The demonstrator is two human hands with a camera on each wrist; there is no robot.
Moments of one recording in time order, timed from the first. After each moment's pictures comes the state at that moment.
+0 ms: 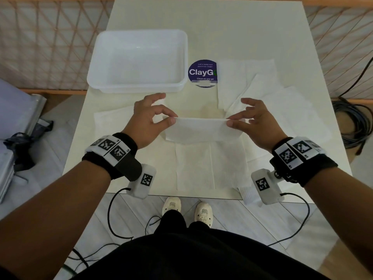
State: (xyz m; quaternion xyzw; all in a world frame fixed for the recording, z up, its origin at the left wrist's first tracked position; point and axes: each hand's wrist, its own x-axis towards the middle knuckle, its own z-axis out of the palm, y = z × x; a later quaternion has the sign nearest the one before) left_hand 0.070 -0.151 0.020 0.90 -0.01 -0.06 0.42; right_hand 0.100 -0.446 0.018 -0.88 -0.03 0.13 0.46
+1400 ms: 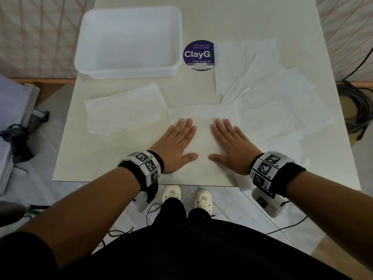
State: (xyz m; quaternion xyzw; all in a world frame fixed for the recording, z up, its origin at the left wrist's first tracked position) left_hand 0.025 -0.203 -0.063 0.93 -0.24 -0.26 0.05; right_hand 0.038 -0.438 -0.054 -0.93 -0.26 0.26 0.06
